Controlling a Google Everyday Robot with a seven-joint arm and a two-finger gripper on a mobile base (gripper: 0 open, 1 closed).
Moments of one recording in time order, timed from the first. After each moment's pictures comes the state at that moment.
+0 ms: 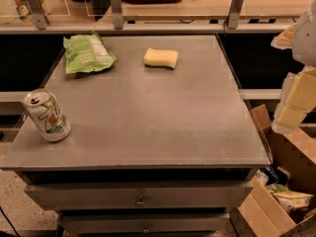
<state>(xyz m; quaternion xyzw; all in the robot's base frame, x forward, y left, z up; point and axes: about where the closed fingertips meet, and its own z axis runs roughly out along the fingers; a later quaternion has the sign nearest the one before) 0.438 -0.216 0.978 -0.60 0.78 -0.04 0.16</state>
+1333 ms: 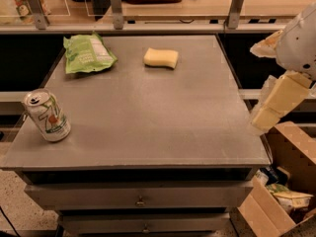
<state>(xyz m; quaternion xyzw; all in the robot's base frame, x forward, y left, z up) 0.437 -0.174 0.970 -0.59 0.77 0.07 0.23</state>
